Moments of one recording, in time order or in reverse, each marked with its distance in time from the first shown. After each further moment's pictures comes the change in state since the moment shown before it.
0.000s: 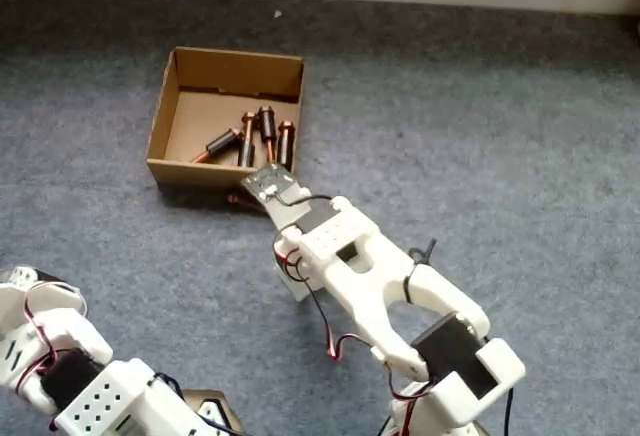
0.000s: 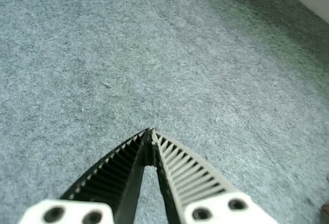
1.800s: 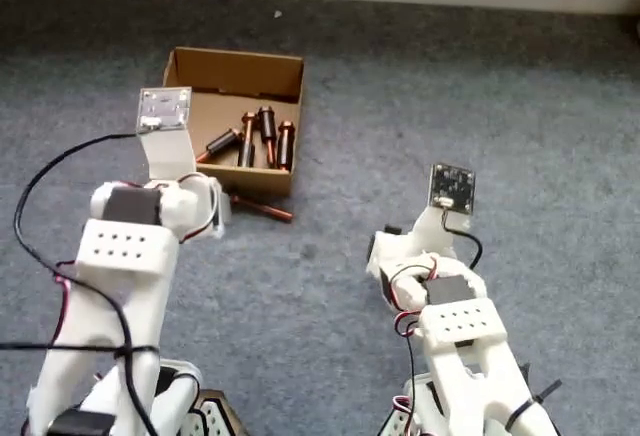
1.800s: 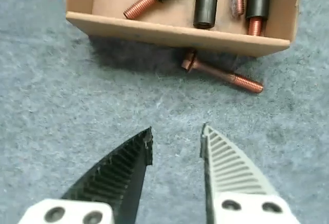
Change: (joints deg) left arm 54.9 56.7 -49.6 32.2 -4.0; right arm 25.7 -48.9 40.7 -22.2 -24.7
